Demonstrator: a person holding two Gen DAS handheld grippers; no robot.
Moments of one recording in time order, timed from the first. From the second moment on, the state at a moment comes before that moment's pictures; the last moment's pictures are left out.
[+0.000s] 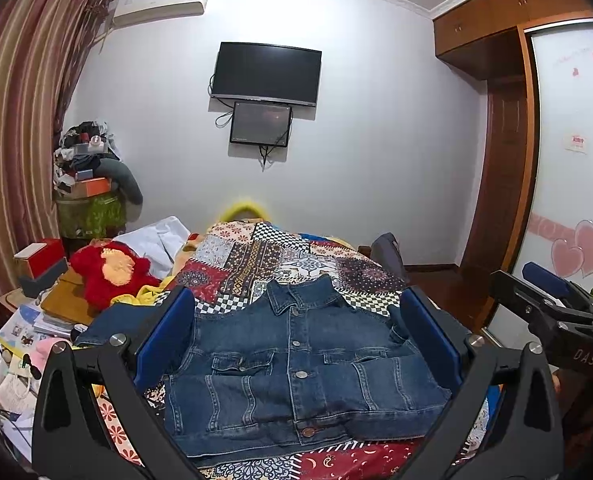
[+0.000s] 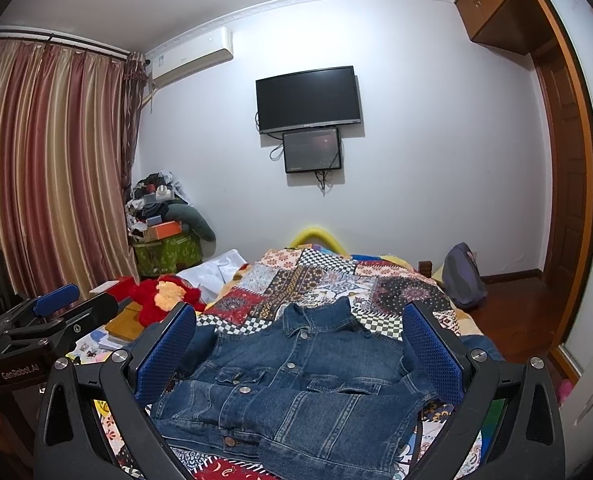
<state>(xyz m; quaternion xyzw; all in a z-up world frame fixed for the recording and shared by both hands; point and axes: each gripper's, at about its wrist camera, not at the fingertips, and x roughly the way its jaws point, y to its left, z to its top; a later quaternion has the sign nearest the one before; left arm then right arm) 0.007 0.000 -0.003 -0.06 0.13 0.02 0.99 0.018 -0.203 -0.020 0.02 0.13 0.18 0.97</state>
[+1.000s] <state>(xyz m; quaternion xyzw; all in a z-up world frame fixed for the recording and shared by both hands) 0.123 0.133 -0.075 -0.14 0.20 0.14 0.96 0.164 -0.110 -0.060 -0.02 0.23 0.21 0.95</state>
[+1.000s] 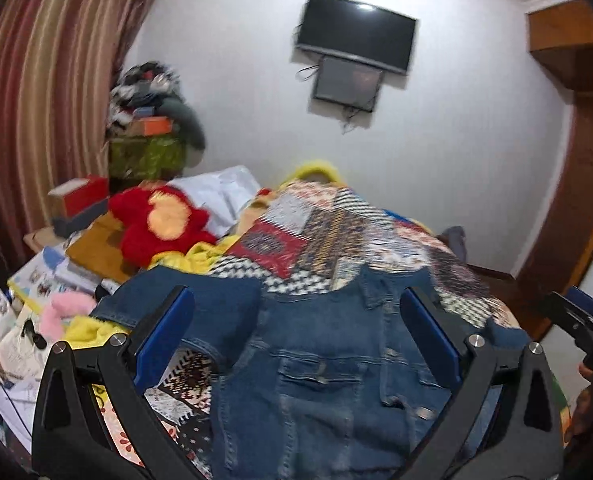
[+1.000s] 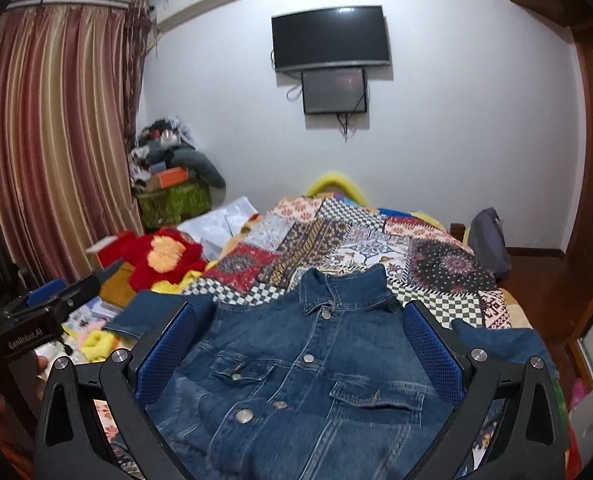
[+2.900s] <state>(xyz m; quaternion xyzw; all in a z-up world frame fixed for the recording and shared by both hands) 0.295 0.232 -0.129 -0.08 0.33 0.14 0.93 0.310 -0.115 -0.219 -0.03 0.58 0.29 0.76</state>
